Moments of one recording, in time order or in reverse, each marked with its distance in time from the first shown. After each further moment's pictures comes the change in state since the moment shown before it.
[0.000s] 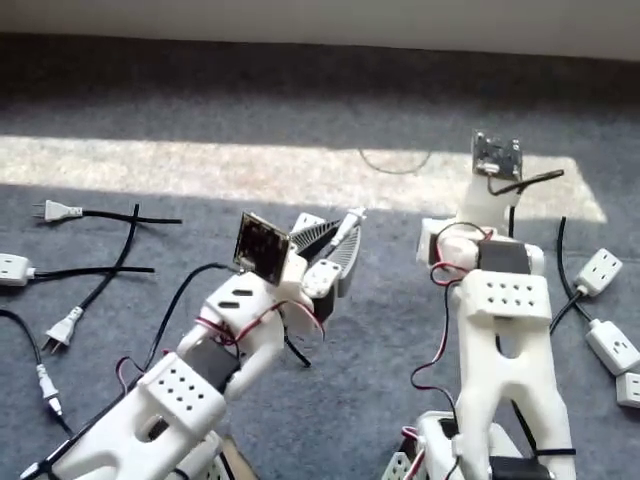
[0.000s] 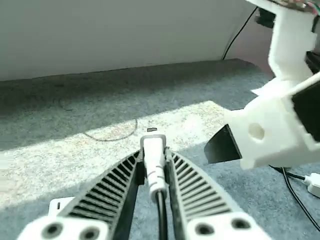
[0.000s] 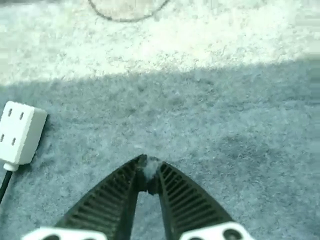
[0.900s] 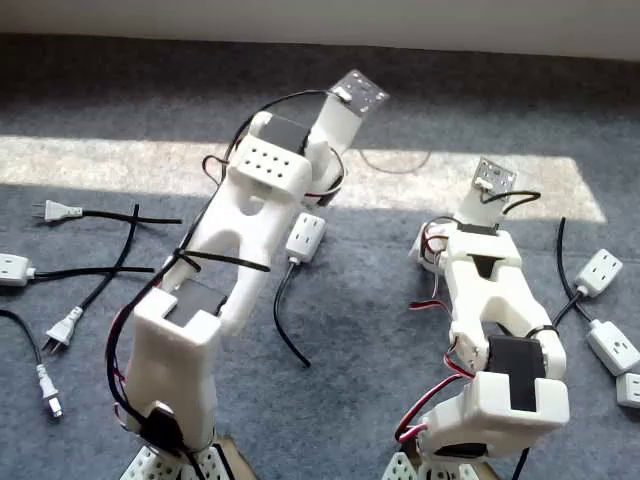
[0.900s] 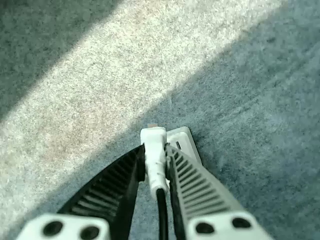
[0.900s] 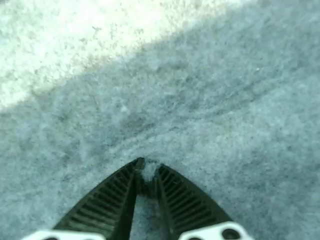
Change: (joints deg) left arm -14.4 84.4 -104.1 79.2 -30.1; right arm 1.1 33.8 -3.2 -19.3 -12.0
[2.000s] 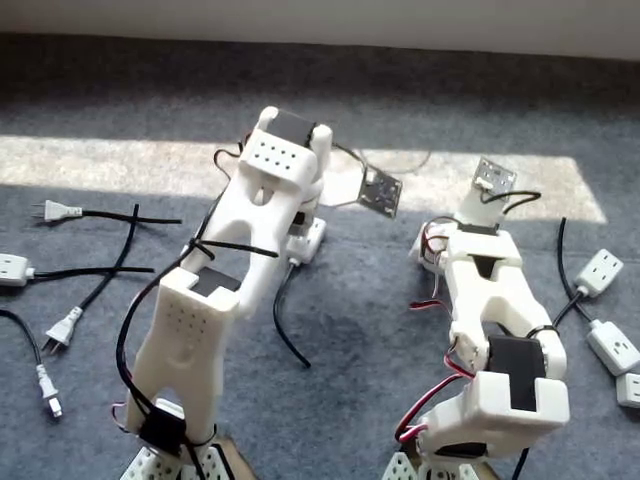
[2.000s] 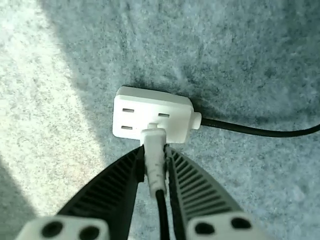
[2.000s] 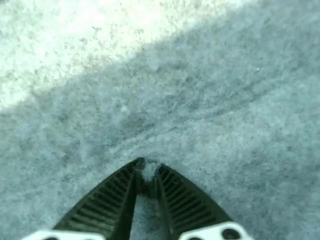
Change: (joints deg) left arm -1.3 14.2 -15.4 19.1 -64.2; right arm 0.0 0.1 0.0 0.0 0.0
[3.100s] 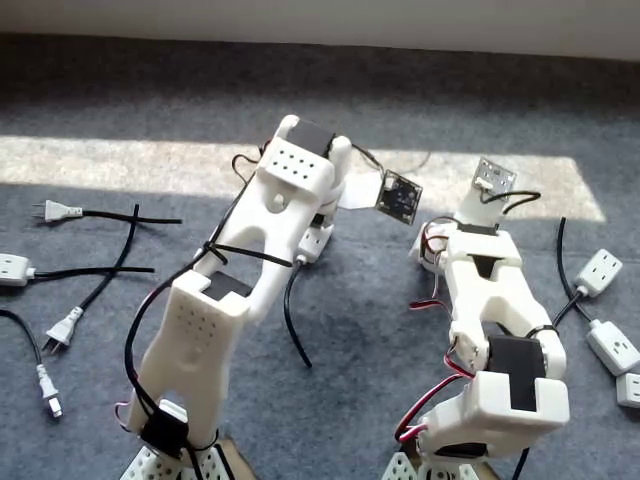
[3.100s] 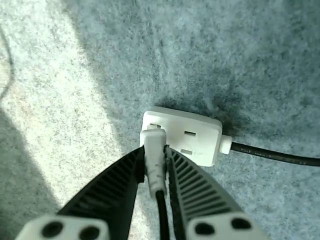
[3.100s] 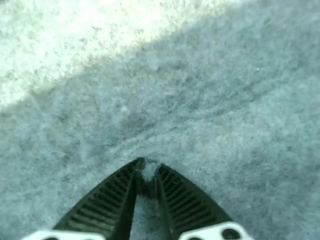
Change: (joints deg) left arm 4.7 2.6 -0.4 -7.4 0.0; right arm 0.0 0.0 0.0 0.0 0.0
